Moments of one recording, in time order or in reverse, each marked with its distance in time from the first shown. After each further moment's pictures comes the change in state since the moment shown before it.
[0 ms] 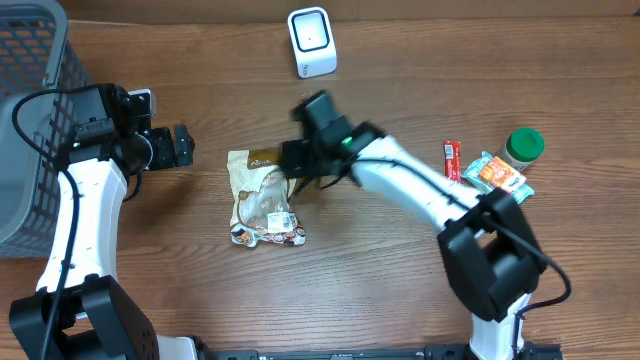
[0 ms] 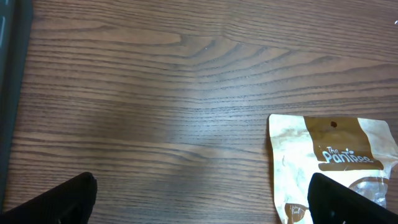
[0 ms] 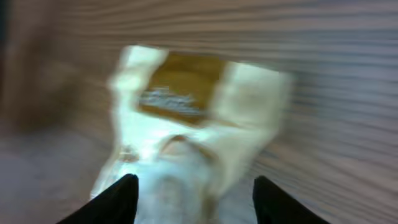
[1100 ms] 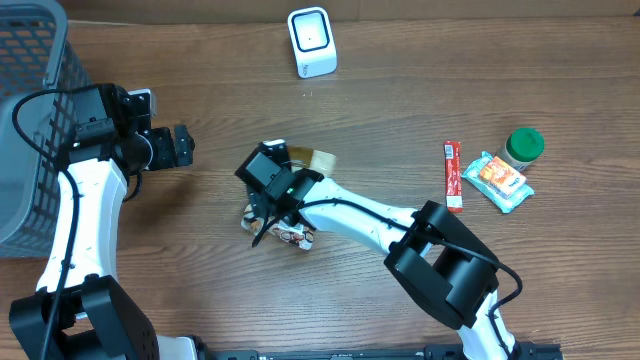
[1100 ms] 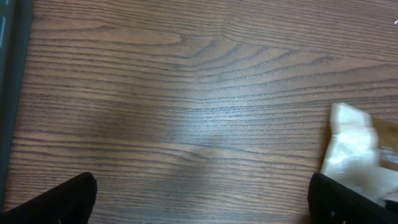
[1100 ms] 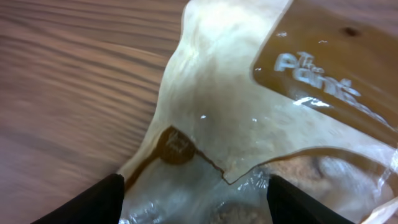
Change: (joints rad) left arm 0.000 0.000 0.000 0.000 0.000 0.000; right arm 0.205 0.117 -0.002 -0.016 0.397 0.108
